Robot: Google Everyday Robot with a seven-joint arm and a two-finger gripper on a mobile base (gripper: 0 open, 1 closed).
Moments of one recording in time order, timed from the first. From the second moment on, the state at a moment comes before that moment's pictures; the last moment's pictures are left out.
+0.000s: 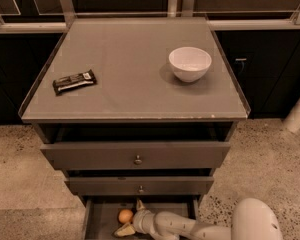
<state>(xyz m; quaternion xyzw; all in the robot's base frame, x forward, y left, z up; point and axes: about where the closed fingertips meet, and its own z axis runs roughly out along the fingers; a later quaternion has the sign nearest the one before) 0.510 0.085 0.135 -0.41 0.79 0.23 0.39</state>
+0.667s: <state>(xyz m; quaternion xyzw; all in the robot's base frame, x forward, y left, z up) 0.510 0.085 0.134 -0.41 0.79 0.23 0.39</state>
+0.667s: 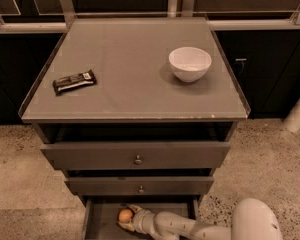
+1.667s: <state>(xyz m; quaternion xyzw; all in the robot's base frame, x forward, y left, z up) 0.511 0.084 0.139 -0.41 0.79 0.24 0.39</state>
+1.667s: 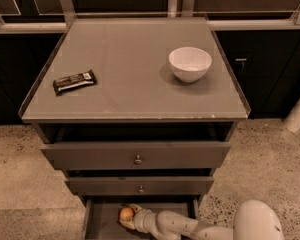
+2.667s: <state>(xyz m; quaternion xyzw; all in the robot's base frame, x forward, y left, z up) 0.458 -0.024 0.243 -0.40 0.76 0.37 0.35</state>
